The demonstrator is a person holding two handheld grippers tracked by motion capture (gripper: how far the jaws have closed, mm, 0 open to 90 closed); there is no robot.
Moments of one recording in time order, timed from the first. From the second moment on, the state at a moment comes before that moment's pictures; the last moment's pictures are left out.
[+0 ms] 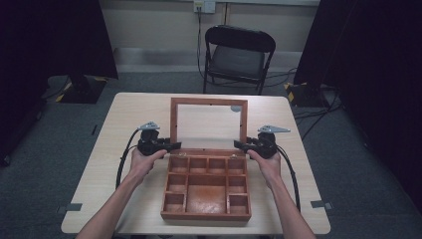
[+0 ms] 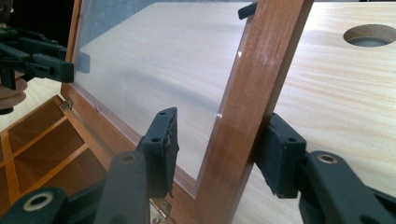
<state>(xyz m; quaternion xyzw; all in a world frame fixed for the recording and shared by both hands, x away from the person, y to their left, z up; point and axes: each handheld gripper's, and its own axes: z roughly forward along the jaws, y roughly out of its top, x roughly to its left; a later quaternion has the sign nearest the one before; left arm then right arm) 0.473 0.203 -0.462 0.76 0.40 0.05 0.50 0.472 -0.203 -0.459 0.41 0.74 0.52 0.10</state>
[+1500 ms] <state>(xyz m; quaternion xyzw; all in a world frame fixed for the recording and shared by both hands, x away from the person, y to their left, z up) 0.483 0.200 -0.477 0.76 0.43 0.03 0.49 0.482 -0.188 -0.477 0.46 0.74 0.49 0.07</state>
